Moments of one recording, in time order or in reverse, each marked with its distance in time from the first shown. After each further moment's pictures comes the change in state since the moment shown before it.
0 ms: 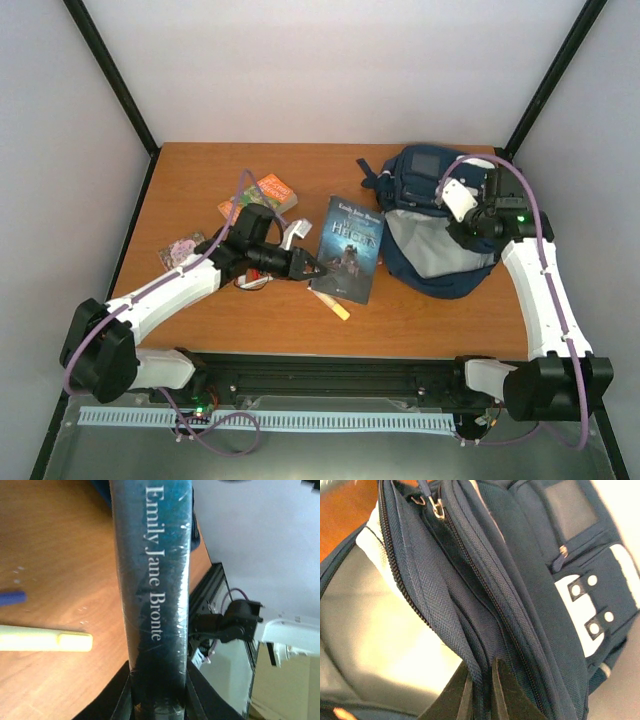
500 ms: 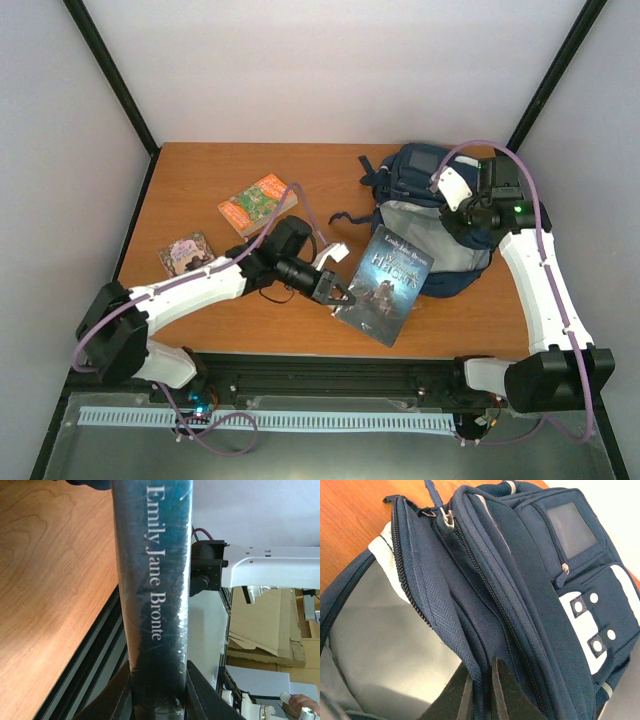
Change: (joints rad) left arm -0.241 0.094 0.060 0.041 0.108 -0.003; right arm 0.047 0.050 0.131 -0.020 -0.029 0.120
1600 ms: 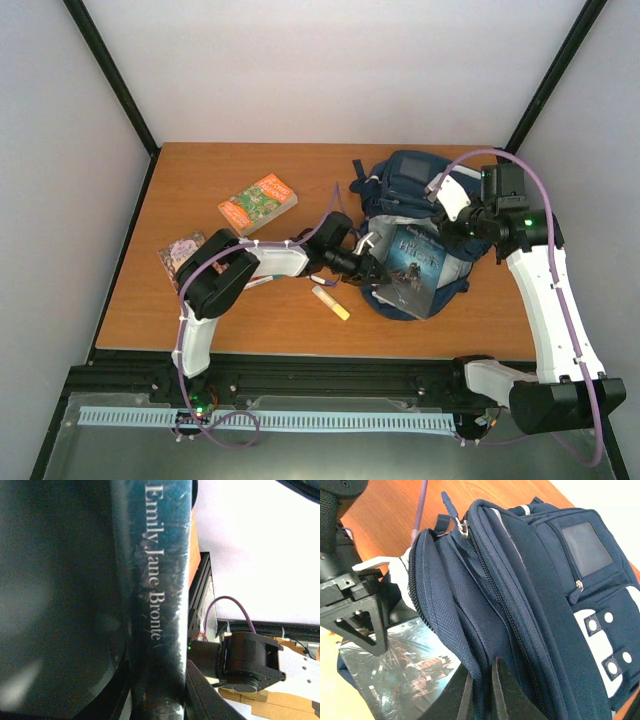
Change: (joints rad) left arm 0.022 0.645 0.247 0.472 0.013 -0.273; right arm 0.053 -0.100 0.037 -0.137 -0.109 0.021
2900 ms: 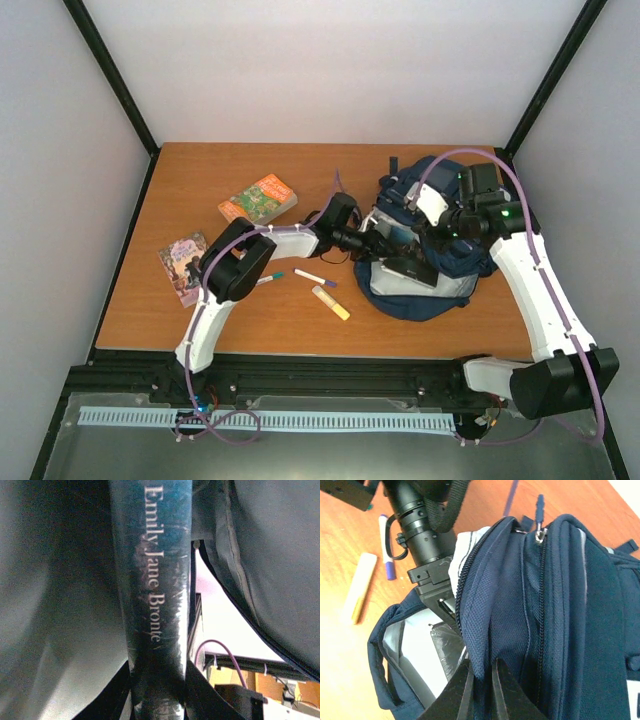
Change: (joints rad) left arm 0.068 0.228 0.294 0.029 0.023 -0.117; right arm 0.061 0.072 -0.049 0.030 -0.061 -0.047
